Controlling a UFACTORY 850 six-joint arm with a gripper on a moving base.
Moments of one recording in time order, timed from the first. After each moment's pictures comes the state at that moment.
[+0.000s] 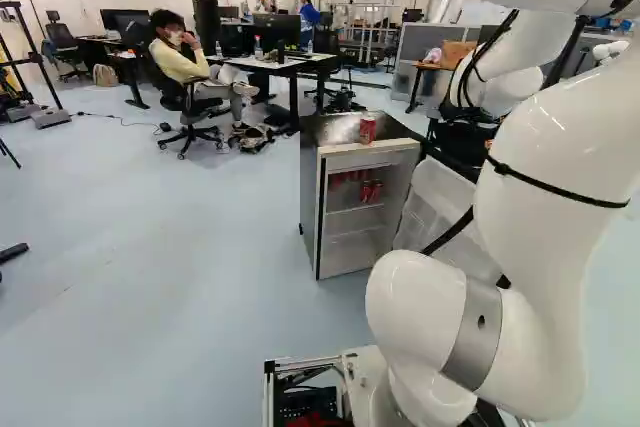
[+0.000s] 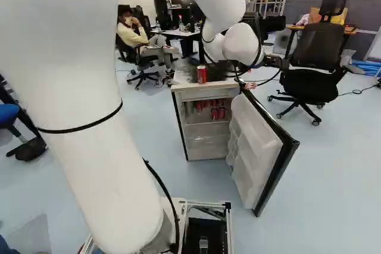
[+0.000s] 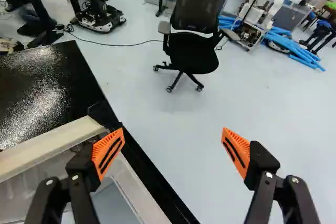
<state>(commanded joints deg) -39.8 -9.1 -55.6 -13.1 9.9 0.0</state>
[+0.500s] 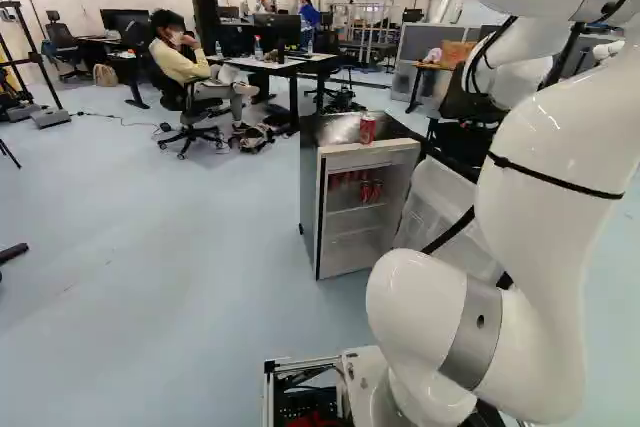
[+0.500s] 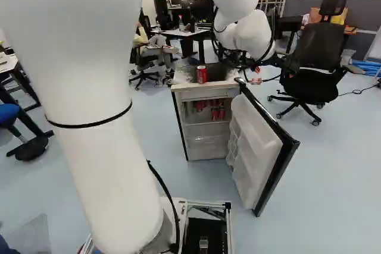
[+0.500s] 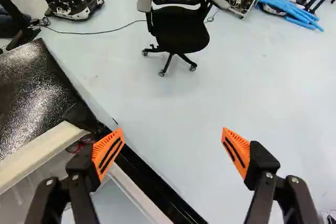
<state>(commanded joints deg) -41.7 -12.8 -63.0 -6.8 -1.7 0.0</state>
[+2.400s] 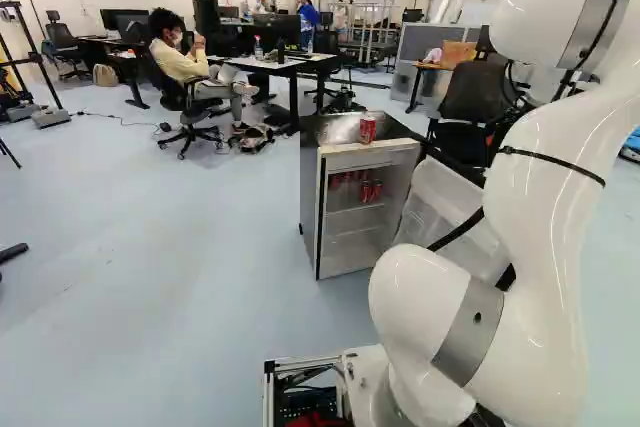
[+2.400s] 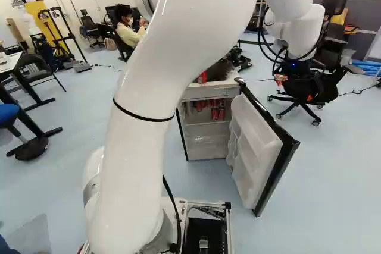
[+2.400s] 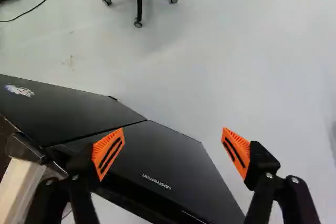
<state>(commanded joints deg) -50.1 -32.9 -89.9 5.0 -31.6 0.0</state>
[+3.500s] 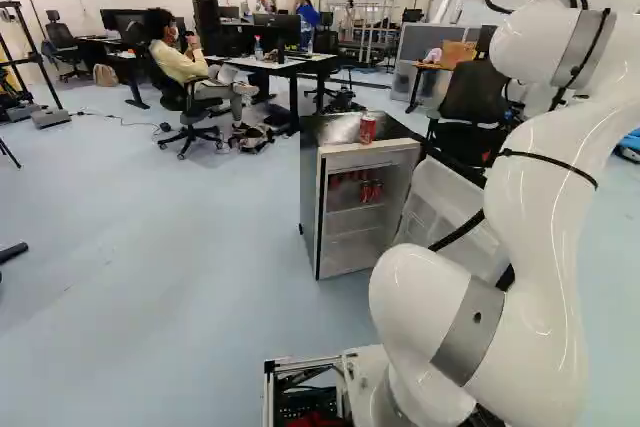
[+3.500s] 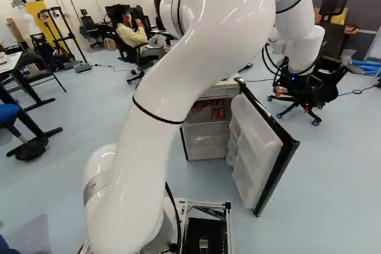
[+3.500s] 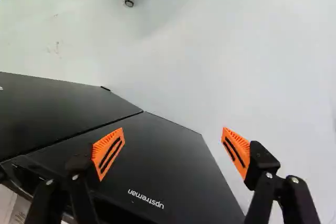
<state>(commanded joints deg) -50.3 -39.8 -91.9 5.0 -31.9 0.0</state>
